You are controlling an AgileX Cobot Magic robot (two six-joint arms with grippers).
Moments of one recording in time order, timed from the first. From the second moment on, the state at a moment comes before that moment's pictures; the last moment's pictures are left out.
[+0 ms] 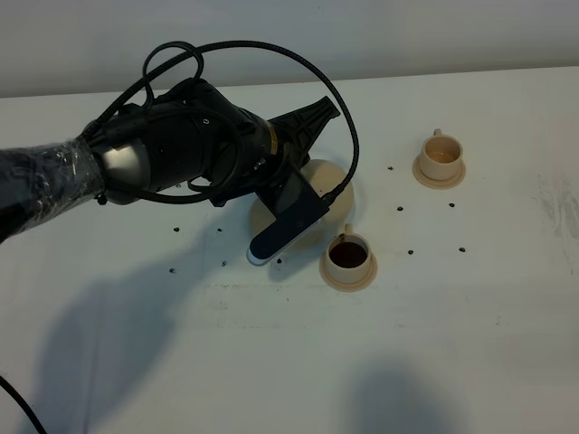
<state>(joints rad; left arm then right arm) -0.64 1.97 -1.39 0.33 0.36 1.75 -0.09 -0.01 -0.52 0.04 1.11 0.04</state>
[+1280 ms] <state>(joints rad) -0.66 1.97 -1.39 0.45 0.37 1.63 -0.09 -0.01 -0.52 0.04 1.11 0.04</state>
